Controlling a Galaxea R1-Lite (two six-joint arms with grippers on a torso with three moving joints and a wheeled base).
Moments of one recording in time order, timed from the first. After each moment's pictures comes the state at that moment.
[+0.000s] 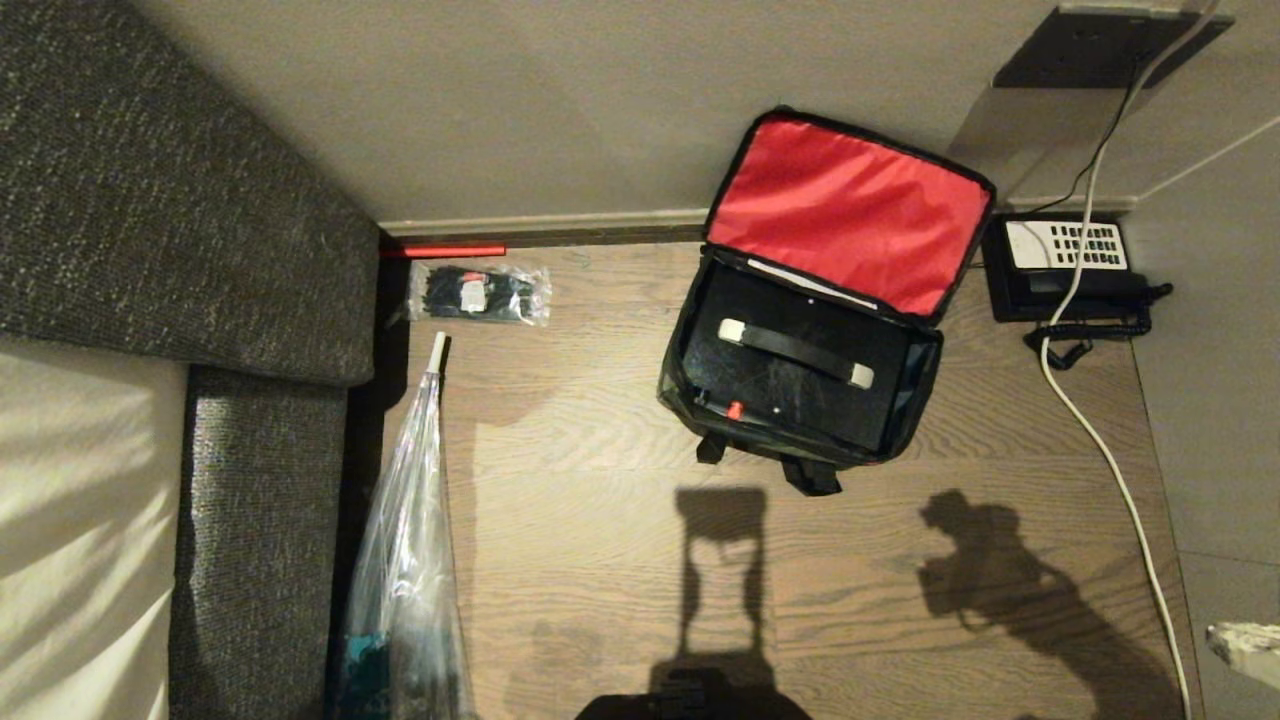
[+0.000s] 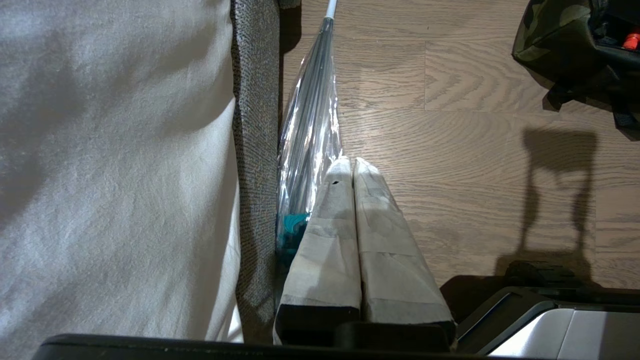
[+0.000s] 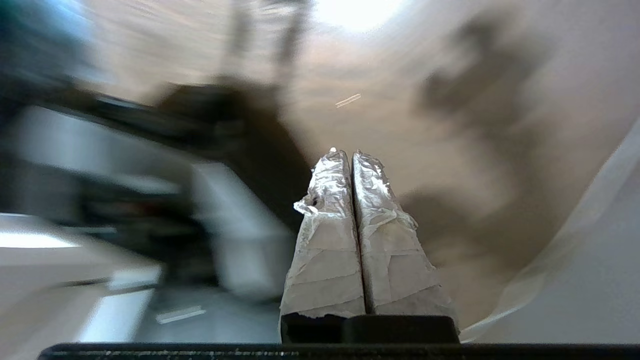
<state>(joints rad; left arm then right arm) 0.00 0.00 0.00 0.01 0.01 0.00 0.39 0.78 -0.64 0.43 -0.04 0.04</state>
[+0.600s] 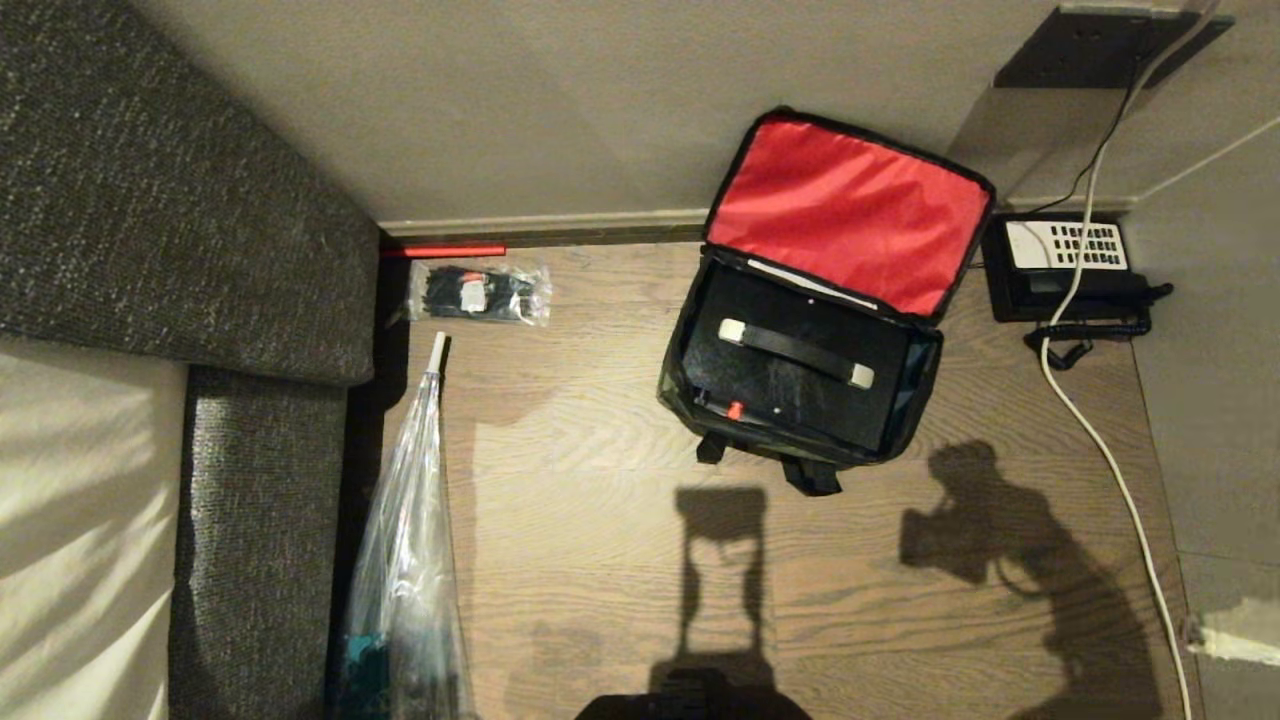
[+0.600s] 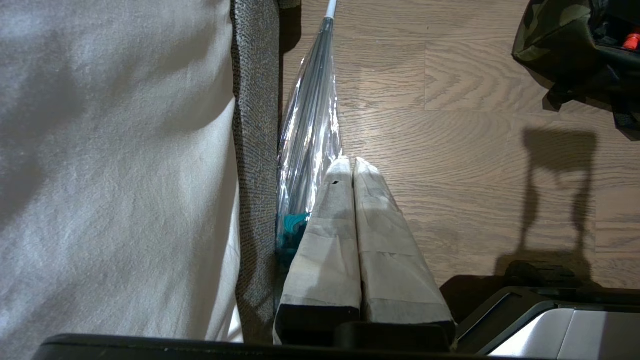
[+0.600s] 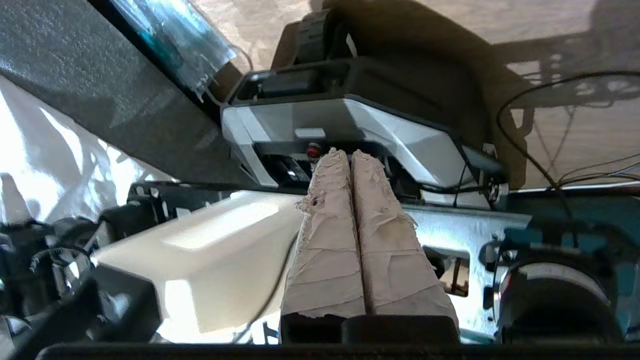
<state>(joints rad) 0.00 0.00 0.00 0.01 0.01 0.00 0.28 1.08 -1.04 0.84 0.26 0.55</state>
